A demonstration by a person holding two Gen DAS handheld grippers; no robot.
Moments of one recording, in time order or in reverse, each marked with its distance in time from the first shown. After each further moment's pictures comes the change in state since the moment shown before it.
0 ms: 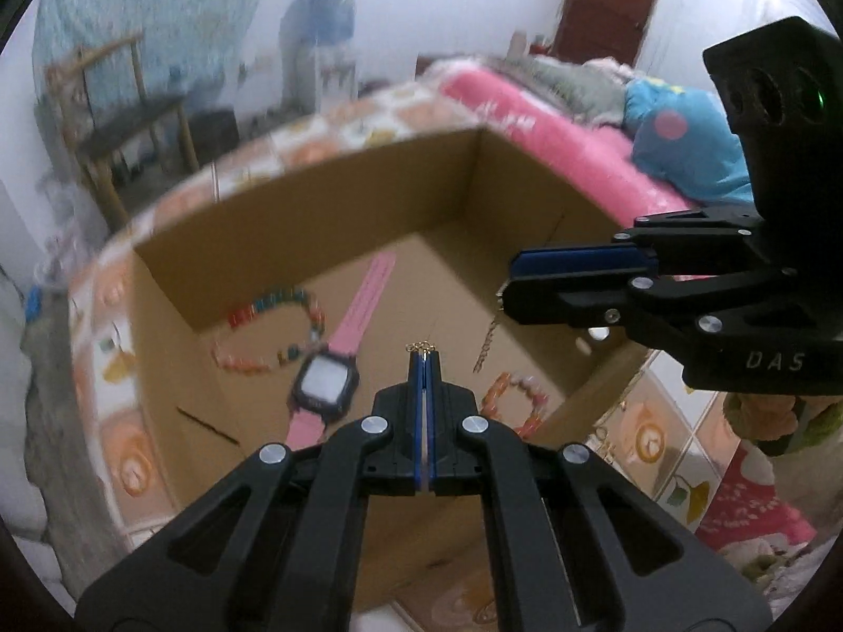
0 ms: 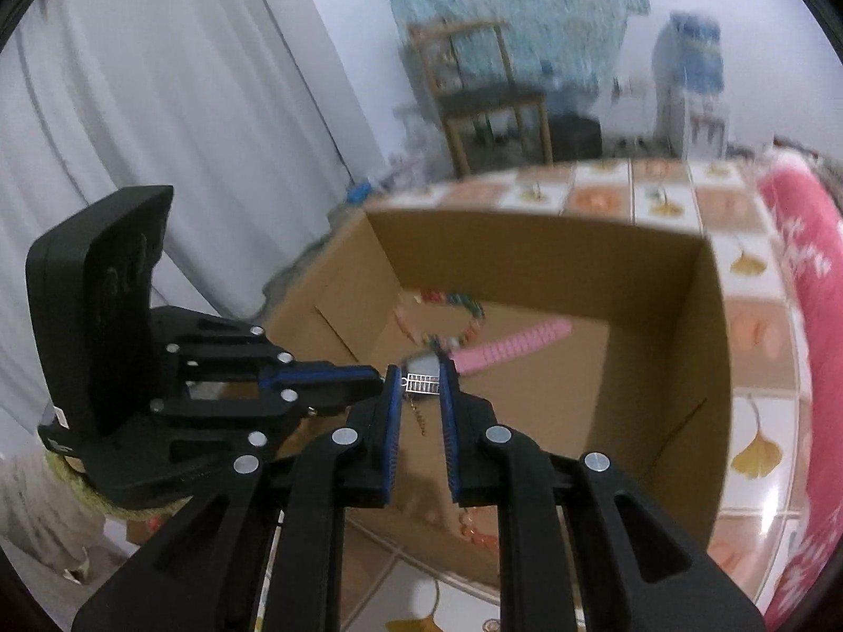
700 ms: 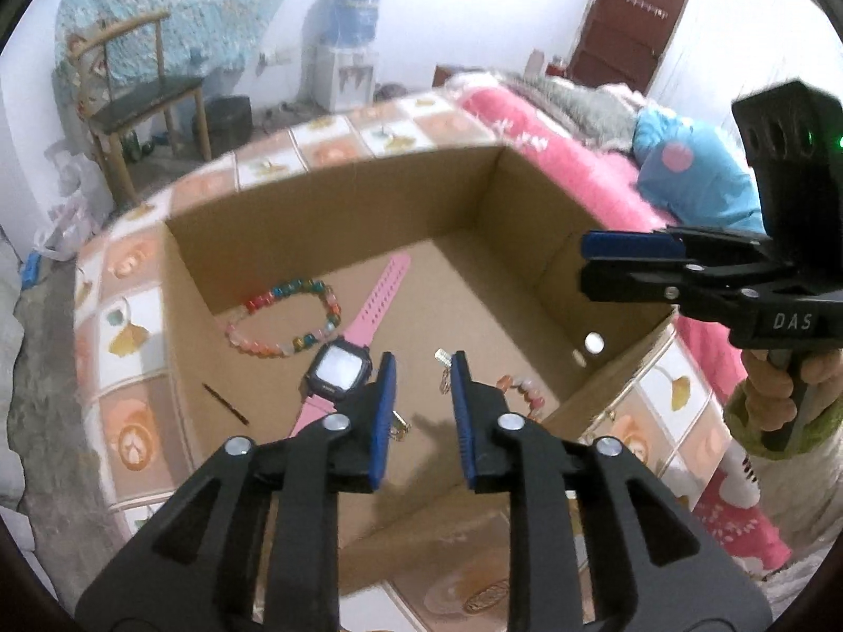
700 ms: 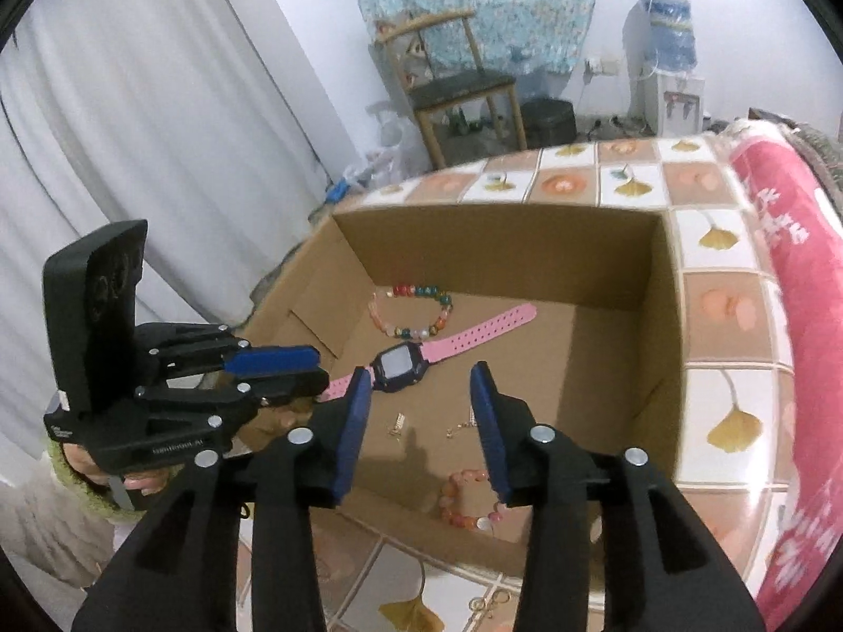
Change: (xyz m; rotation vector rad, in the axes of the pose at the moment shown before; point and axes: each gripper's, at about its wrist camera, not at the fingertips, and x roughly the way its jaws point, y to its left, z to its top) left arm -0.036 0.009 -0.007 -0.073 -0.080 -0.011; right arm -0.047 -0.012 -0.001 0.062 -0.068 -0.019
